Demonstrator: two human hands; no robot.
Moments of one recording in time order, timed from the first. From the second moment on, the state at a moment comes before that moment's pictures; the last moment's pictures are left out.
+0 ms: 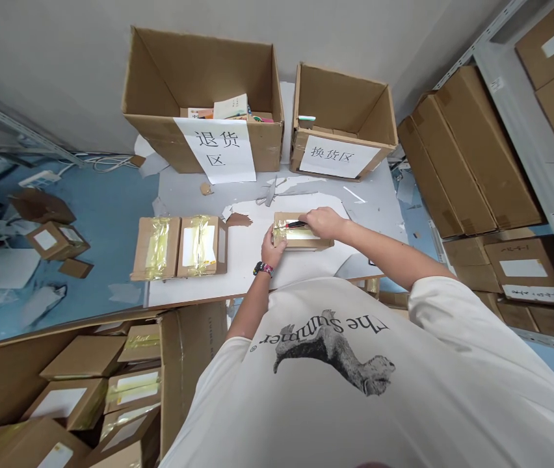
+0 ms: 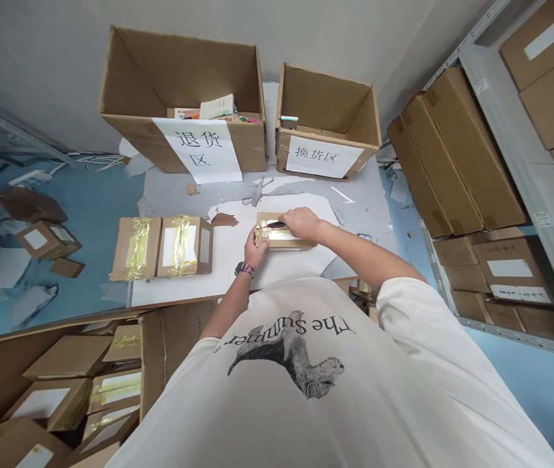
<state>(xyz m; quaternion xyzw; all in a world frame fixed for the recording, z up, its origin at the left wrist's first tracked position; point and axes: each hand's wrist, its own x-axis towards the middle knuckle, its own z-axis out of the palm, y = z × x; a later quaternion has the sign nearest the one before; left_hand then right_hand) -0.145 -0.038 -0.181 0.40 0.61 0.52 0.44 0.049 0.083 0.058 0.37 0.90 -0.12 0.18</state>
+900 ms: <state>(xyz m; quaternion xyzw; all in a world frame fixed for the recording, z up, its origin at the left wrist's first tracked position) -0.155 -0.042 -0.166 0.43 0.67 0.45 0.42 0.058 0.027 0.044 0.45 0.86 -0.10 0.22</state>
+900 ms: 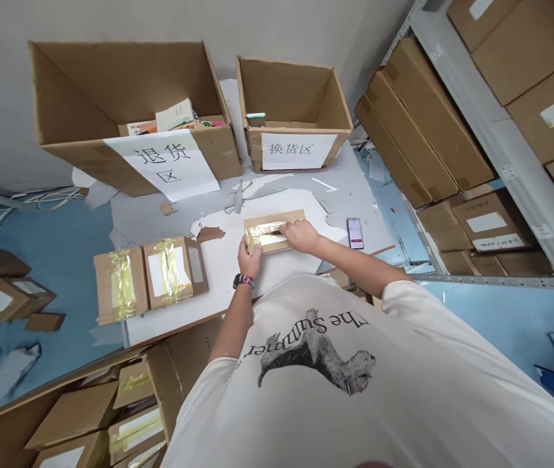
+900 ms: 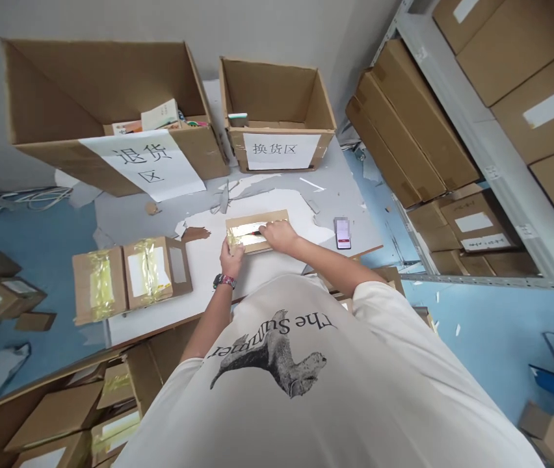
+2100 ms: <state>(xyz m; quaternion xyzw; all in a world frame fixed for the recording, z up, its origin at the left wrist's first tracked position) -0.113 -0.012 -0.083 0.61 0.72 0.08 0.32 0.119 0.061 0.069 0.42 0.85 -0.20 0.26</state>
